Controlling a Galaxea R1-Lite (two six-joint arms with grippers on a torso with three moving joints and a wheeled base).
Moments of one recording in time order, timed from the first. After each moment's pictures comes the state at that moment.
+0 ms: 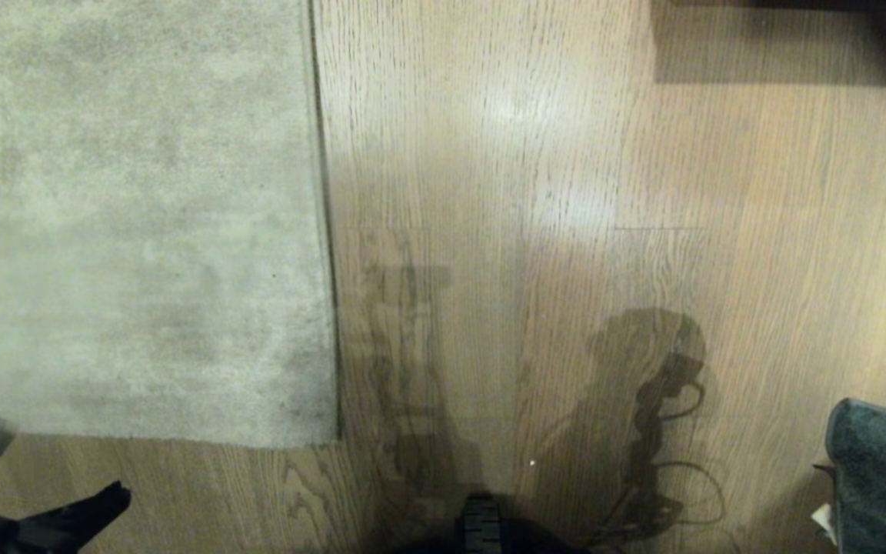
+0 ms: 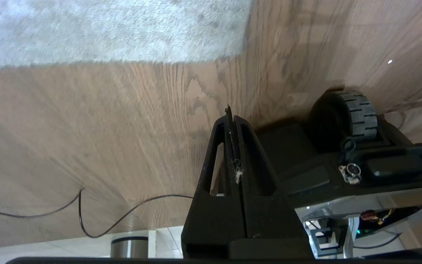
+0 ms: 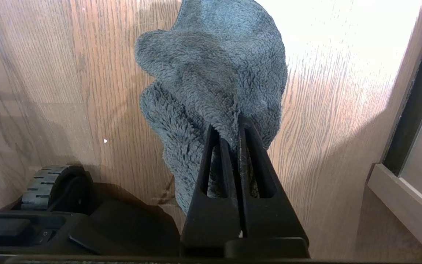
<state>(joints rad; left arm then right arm) -0.09 0.87 -0.29 -0.04 -0.09 -0.03 0.01 0.00 0.00 -0.01 0.00 -0.02</state>
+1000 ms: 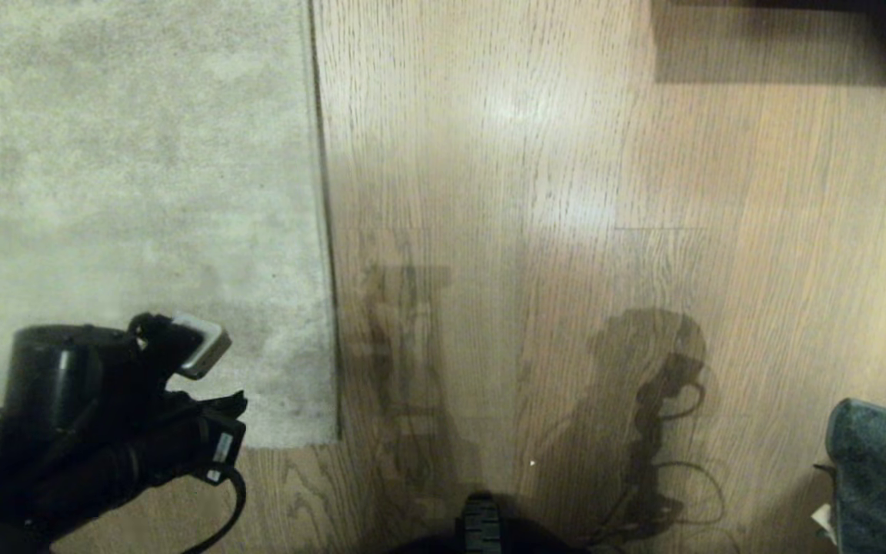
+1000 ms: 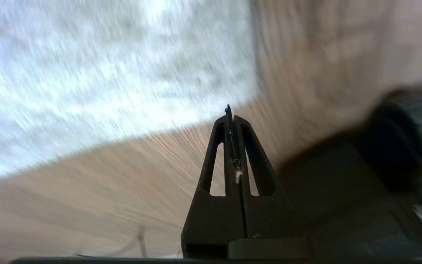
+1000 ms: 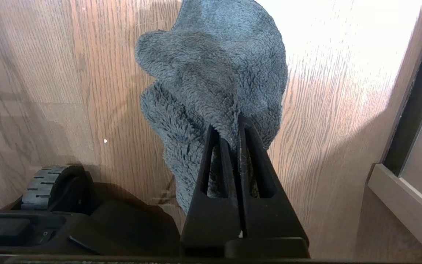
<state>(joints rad) -0.34 1.44 -0.41 -0.44 0.18 0.15 0.01 0.00 0.00 -0.01 0.00 -0.02</state>
